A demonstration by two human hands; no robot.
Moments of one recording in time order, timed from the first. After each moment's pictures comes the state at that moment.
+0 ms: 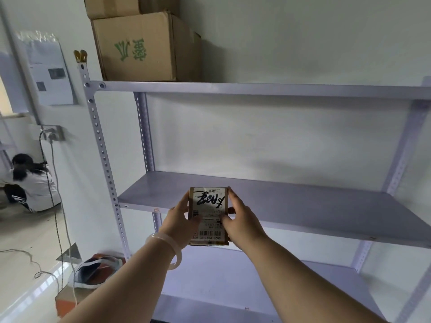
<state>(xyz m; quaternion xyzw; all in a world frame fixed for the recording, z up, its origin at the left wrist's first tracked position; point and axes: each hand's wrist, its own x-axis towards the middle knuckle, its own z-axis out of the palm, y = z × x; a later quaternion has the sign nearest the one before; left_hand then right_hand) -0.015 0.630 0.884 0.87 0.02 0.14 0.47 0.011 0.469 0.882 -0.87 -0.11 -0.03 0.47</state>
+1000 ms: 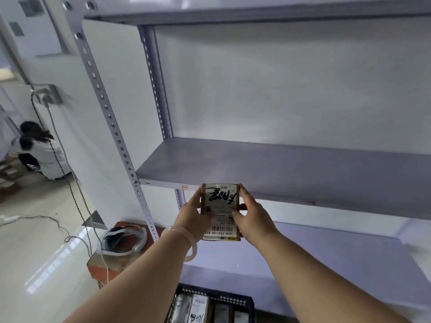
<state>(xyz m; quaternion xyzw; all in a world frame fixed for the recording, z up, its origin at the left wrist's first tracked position) 0.078 0.739 0.786 0.88 0.08 0.03 0.47 0.098 0.580 0.780 -0.88 -0.05 0.05 0.47</state>
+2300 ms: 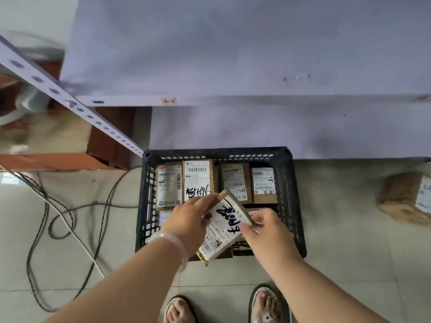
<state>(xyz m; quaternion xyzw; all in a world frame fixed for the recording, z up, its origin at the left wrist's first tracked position) 0.073 0.836 0.148 0.90 -0.01 -0.33 0.27 0.034 0.664 0.160 -0.84 0.26 0.32 0.35</state>
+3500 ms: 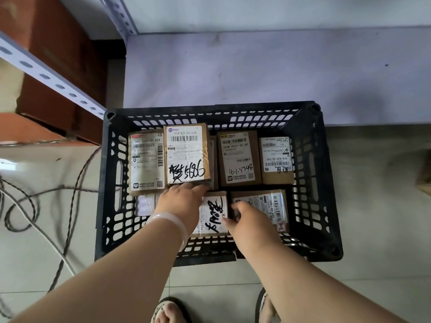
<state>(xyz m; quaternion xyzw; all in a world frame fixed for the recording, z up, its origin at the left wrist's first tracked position) 0.074 0.835 -0.022 0.94 -0.05 -0.32 0.09 0.030 0.682 -0.004 -0.86 0.20 0.38 0.28</state>
